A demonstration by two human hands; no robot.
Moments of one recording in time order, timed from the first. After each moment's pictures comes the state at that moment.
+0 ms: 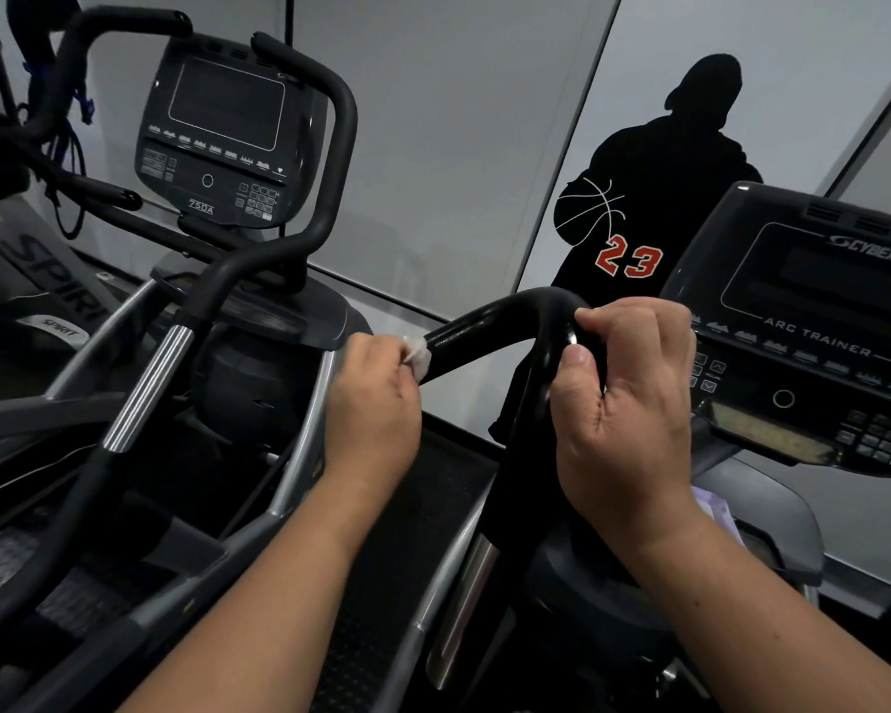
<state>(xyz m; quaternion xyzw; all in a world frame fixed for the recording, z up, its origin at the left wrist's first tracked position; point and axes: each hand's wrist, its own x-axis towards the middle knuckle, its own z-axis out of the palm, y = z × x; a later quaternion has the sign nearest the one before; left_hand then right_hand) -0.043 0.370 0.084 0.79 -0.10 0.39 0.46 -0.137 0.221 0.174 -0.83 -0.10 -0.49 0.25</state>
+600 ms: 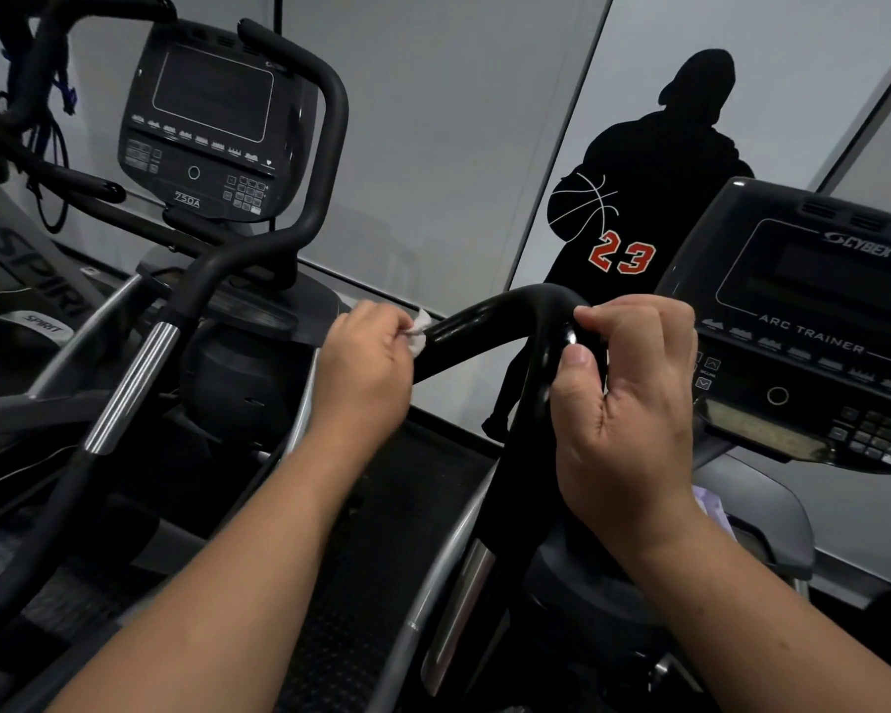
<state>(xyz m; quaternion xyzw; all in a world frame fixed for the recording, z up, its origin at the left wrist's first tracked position) -0.012 0.380 0.105 0.81 -0.11 0.36 0.45 -0.136 0.220 0.174 -0.82 -0.10 -0.50 0.26</state>
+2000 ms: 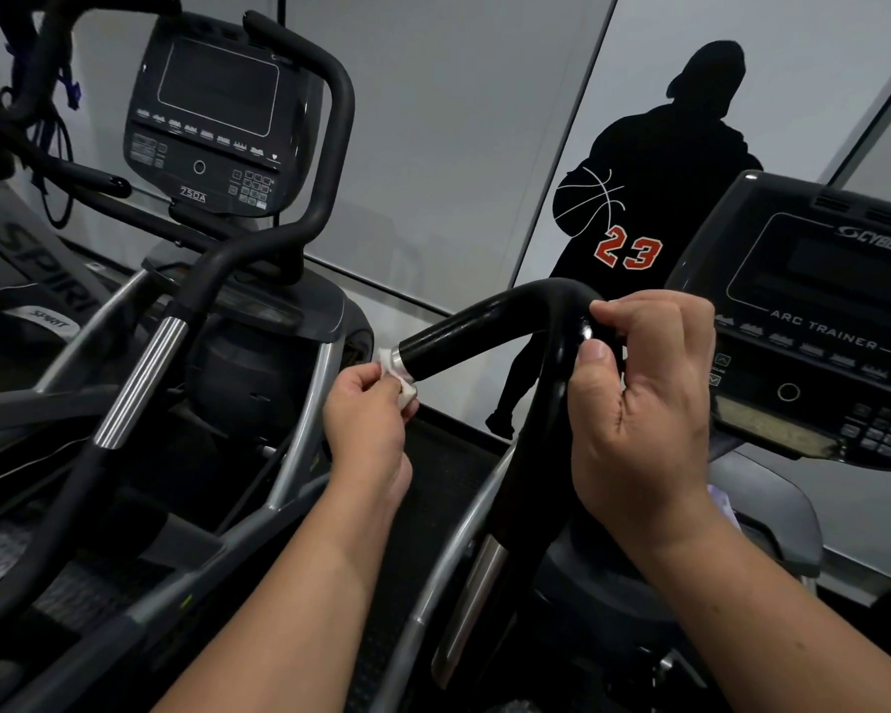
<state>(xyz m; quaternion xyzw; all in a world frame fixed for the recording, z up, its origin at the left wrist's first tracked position) -0.037 0.353 0.083 0.42 0.15 0.10 0.89 -0.135 0.220 0.171 -0.82 -0.10 -0.50 0.27</state>
